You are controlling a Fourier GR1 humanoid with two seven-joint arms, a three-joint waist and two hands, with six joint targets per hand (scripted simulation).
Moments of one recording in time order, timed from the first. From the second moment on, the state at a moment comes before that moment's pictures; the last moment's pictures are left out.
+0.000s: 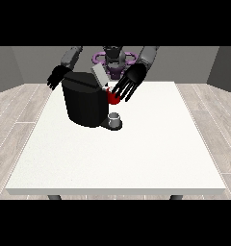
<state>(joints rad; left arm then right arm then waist) -1.15 0.45 0.05 -0.60 -0.75 -0.19 -0.18 -0.32 -0.06 -0.07 -1.34 -0.04 -0.17 -0.08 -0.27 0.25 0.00</state>
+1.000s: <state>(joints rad) -1.02 0.34 0.14 -0.64 -0.65 -0.21 -0.16 -0.20 -0.04 -0.10 -1.31 -0.07 -0.17 -0.10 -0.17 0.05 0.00</state>
